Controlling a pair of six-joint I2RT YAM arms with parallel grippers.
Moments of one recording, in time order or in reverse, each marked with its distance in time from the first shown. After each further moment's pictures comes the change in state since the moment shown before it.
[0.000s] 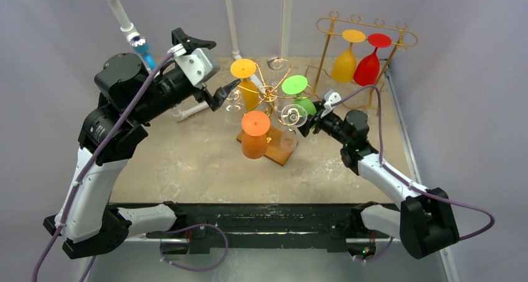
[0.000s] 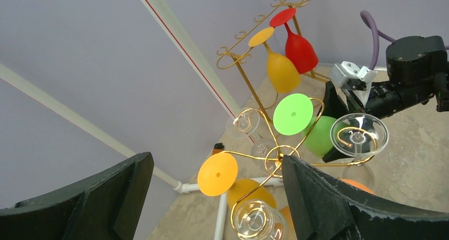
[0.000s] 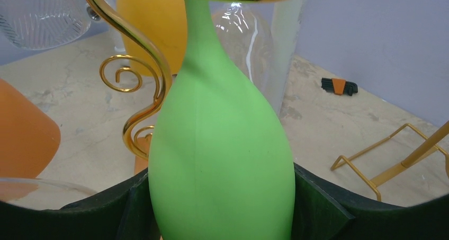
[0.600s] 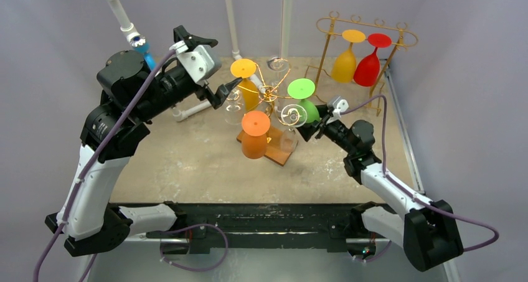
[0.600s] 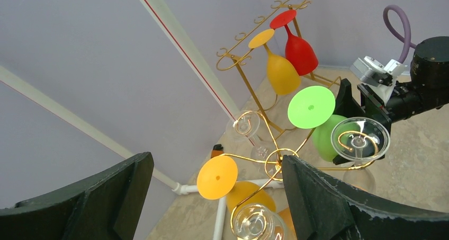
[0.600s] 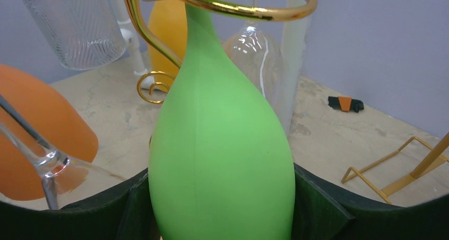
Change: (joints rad) left arm 0.000 0.020 0.014 0.003 0.000 -0.013; right arm 0.000 -0.104 -0.092 0.114 -0.020 0.077
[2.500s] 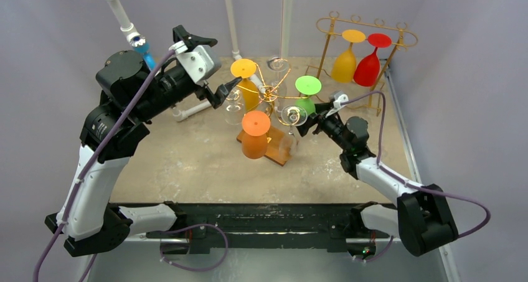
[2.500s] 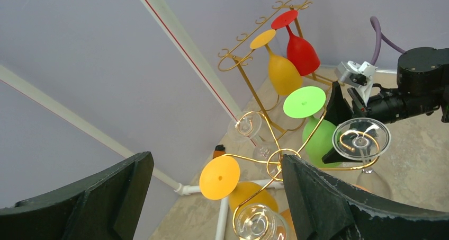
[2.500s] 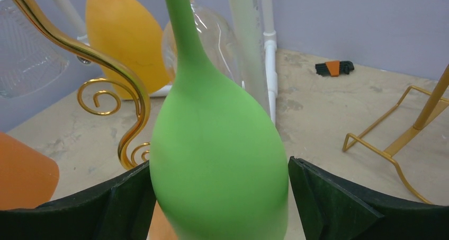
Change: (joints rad) left arm 0.000 0.000 0.003 0.004 -0.001 0.008; right arm -0.003 0.136 -0.002 0.074 0.139 0.163
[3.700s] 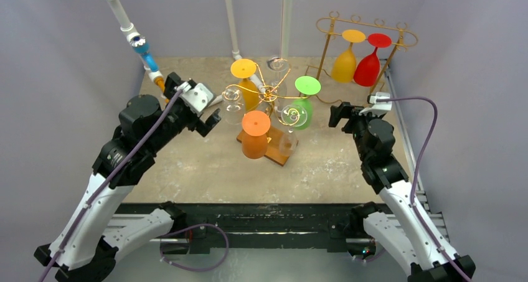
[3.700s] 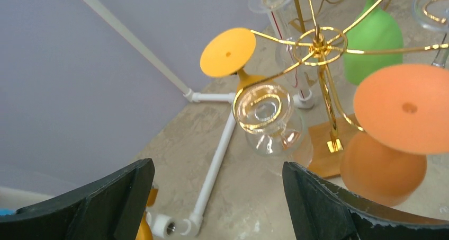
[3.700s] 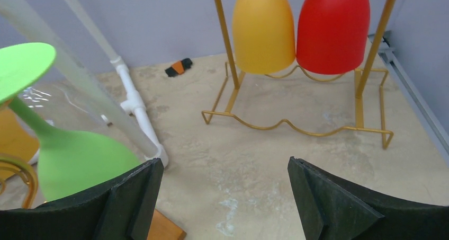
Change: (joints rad) left arm 0.070 -0.271 -0.525 0.064 -0.225 -0.009; right arm -0.020 -0.479 0.175 -0.764 0.612 0.026
